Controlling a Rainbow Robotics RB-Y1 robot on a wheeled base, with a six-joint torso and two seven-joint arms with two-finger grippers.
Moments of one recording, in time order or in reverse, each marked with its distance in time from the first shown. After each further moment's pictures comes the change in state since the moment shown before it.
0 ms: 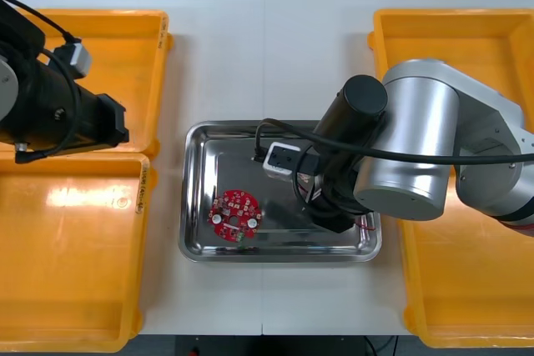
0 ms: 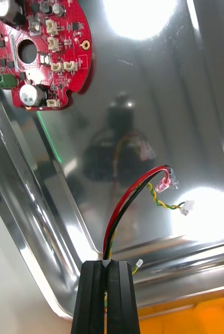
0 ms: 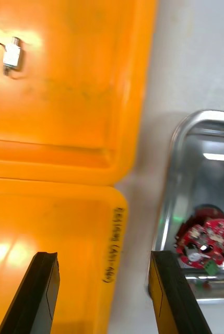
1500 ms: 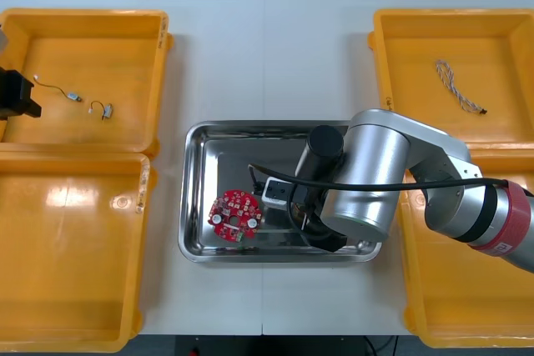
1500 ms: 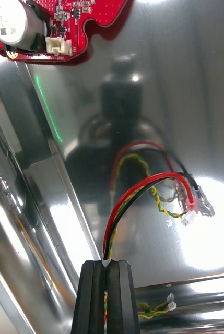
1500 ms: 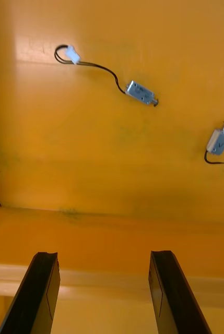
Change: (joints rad) right arm 0.038 0.054 0.139 0.180 0.110 -0.090 0.095; left arm -0.163 0.059 0.244 0.774 -0.116 -0.197 -0.679
